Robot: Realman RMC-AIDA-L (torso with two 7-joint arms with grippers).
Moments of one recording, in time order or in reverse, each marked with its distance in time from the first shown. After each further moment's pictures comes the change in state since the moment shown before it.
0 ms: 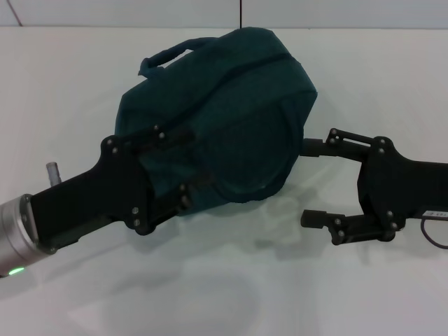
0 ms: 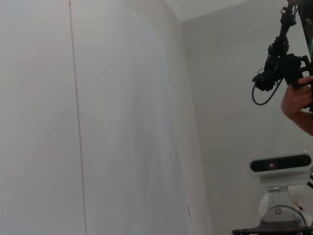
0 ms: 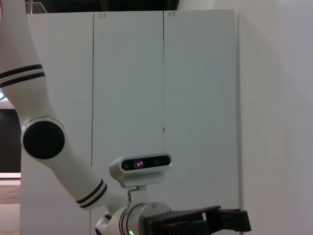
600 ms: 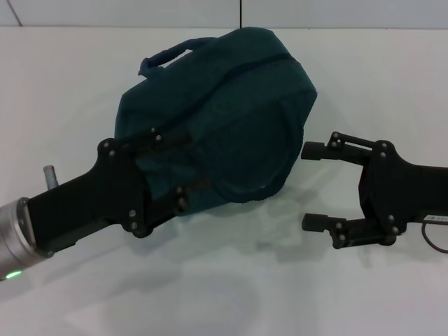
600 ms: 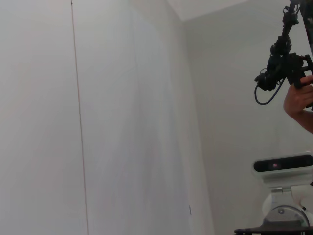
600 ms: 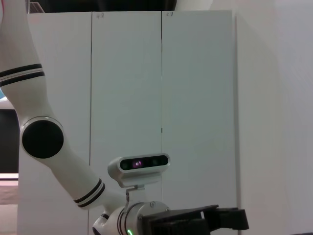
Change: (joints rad) left arm 0.011 0.001 -0.001 0.001 0.000 0.003 0.004; right arm -0.015 0.002 0.000 -0.005 -0.001 -0.001 -0.008
